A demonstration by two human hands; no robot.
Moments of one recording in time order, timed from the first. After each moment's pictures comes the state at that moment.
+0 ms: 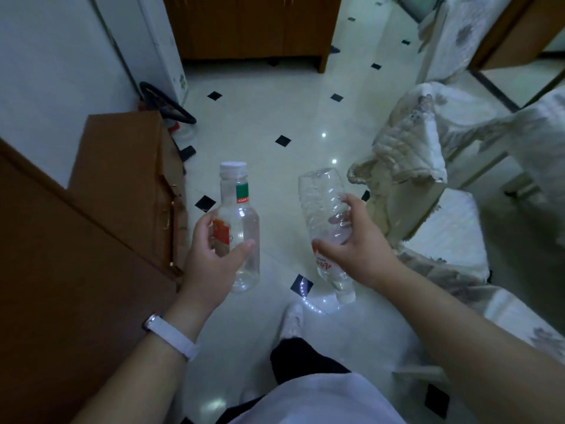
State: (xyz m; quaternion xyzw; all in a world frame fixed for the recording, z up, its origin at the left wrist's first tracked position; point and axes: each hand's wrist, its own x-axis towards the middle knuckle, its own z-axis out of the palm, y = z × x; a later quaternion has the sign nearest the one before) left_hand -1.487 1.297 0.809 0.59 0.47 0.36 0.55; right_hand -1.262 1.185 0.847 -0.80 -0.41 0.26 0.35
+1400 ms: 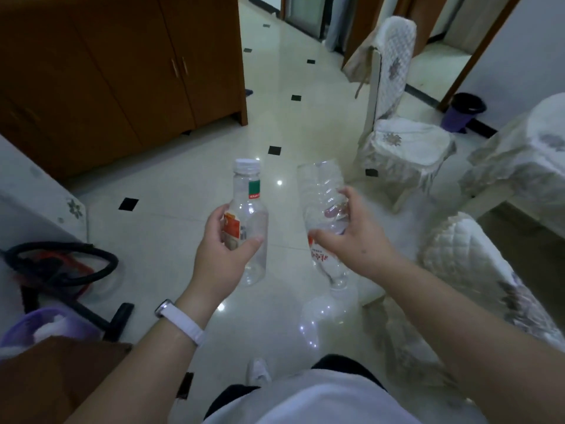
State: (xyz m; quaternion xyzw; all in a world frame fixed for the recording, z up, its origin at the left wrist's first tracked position) left_hand -1.037 1.915 0.841 0.71 0.33 0.21 0.59; right_hand -0.887 1.736 0.874 -0.85 -0.24 0.18 0.44
